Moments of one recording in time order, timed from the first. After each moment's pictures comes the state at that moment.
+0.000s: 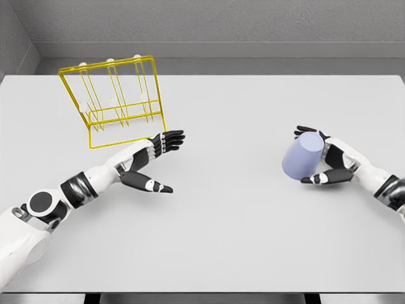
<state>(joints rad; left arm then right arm) -0.31 0.56 -0.64 -1.43 0.61 -0.28 -0.47 -0.34 -0.73 0.62 -1.09 -0.83 -0.42 0.61</state>
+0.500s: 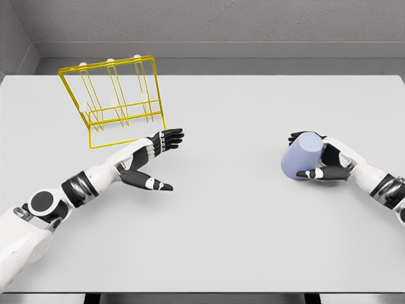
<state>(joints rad) -0.32 0.55 -0.63 -1.41 0.61 -0.28 -0.47 -0.35 -0.71 0.63 -1.09 -0.83 -0.41 0.61</state>
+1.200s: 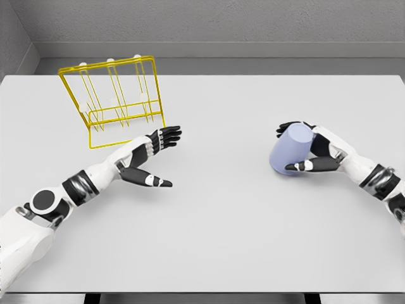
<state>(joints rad) -0.32 0.52 -0.61 -1.37 0.61 -0.28 -0.47 -0.37 -0.68 0.62 -1.15 -0.82 -0.43 0.61</state>
